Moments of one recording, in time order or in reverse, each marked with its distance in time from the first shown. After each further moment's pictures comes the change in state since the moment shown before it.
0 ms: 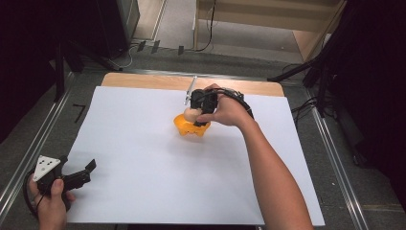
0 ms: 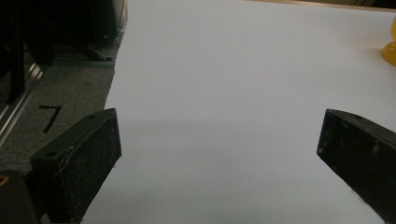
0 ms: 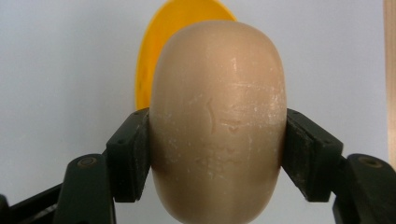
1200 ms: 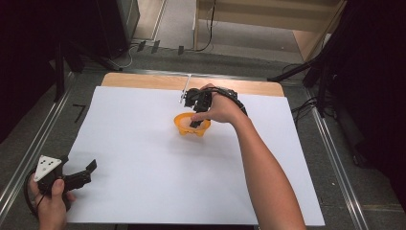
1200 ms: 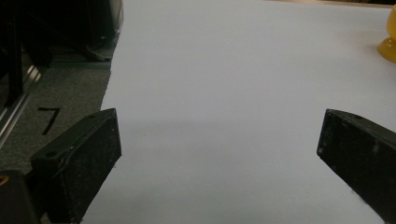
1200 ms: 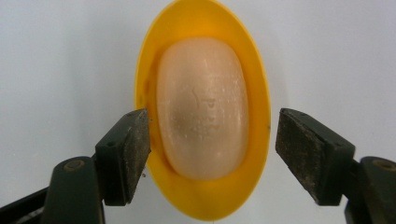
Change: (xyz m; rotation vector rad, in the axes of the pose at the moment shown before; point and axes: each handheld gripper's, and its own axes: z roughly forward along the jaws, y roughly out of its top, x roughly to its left) left arm -0.001 0.000 0.000 0.004 -0.004 0.019; right arm -0.006 0.009 0.010 0.052 0.053 0.098
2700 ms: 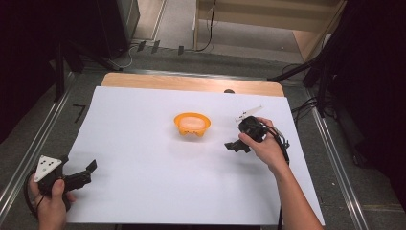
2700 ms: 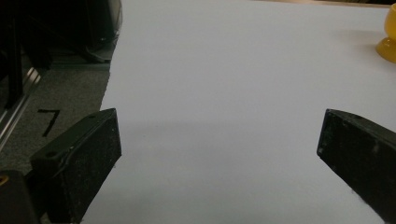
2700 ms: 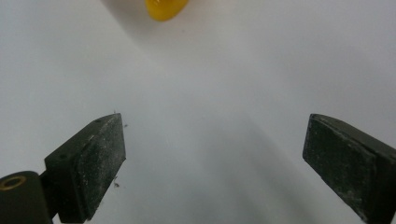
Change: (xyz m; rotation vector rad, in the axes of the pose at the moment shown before) left arm 0.000 0.000 0.000 -0.006 -0.003 0.003; right arm 0.058 -0.182 0.004 -0.340 -0.093 0.558
